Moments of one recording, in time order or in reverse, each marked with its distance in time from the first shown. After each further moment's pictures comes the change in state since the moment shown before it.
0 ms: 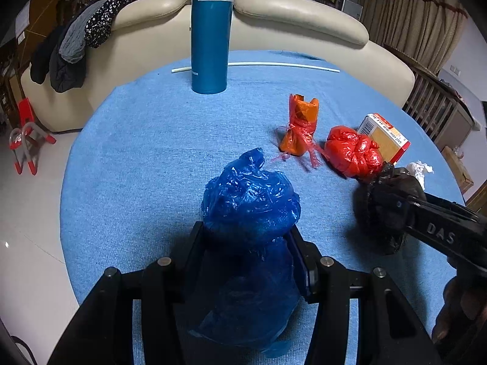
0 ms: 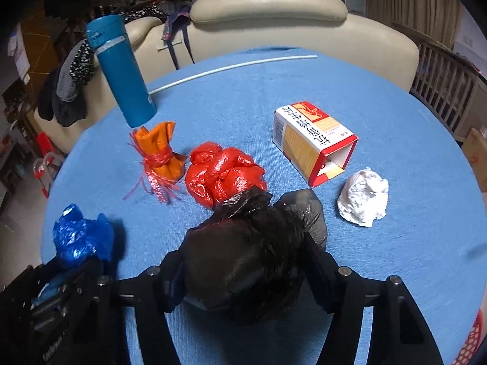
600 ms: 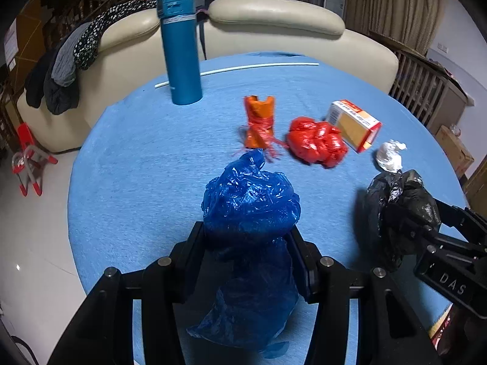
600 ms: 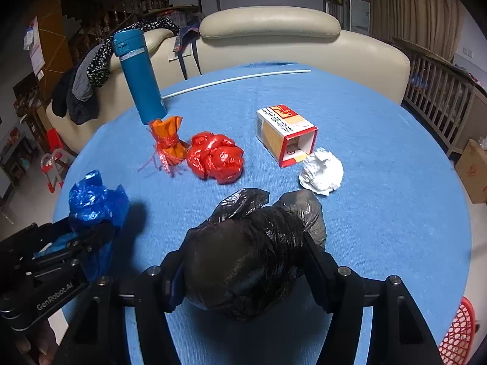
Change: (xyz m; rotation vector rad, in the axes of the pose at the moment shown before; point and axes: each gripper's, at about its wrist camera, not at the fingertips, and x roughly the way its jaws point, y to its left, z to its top) left arm -0.029 -0.045 -0.007 0.104 -0.013 0.020; right arm -0.054 -0.026 -0.042 -0.031 -0.068 0.015
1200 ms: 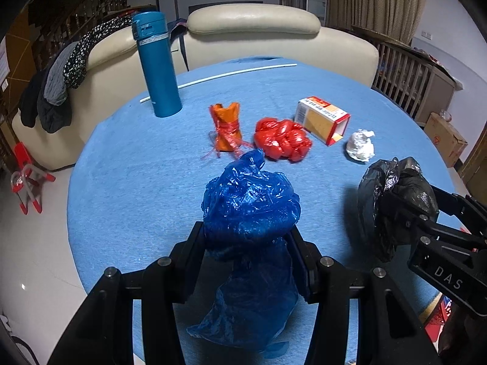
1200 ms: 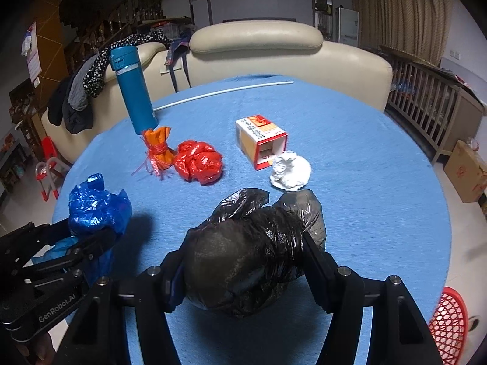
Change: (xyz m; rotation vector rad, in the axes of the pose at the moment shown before) left arm -0.026 -0.035 -0.010 0.078 -0.032 -0.013; right arm -0.034 -0.019 -0.015 0.015 -0.066 -0.048
